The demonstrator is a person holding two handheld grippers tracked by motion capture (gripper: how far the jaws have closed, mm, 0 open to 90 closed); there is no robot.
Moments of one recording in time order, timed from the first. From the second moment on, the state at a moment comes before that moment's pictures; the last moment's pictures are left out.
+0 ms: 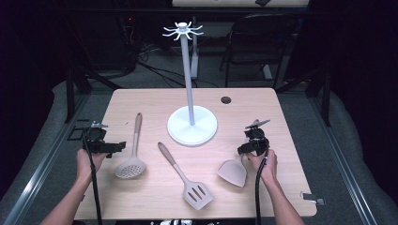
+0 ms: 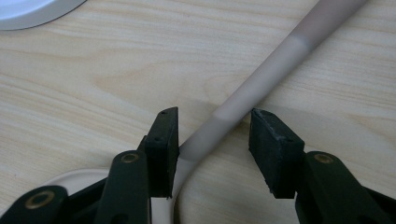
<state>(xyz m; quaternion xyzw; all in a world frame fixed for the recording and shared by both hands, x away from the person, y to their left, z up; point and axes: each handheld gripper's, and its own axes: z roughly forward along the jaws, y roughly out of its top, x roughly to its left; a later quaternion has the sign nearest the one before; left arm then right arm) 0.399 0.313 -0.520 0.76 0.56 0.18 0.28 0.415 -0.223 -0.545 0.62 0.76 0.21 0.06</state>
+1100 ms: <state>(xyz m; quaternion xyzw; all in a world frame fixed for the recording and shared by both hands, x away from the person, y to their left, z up) 0.399 0.313 -0.525 0.78 0.54 0.17 0.28 0.402 -0.231 -0.538 0.59 0.78 0.19 0.05</state>
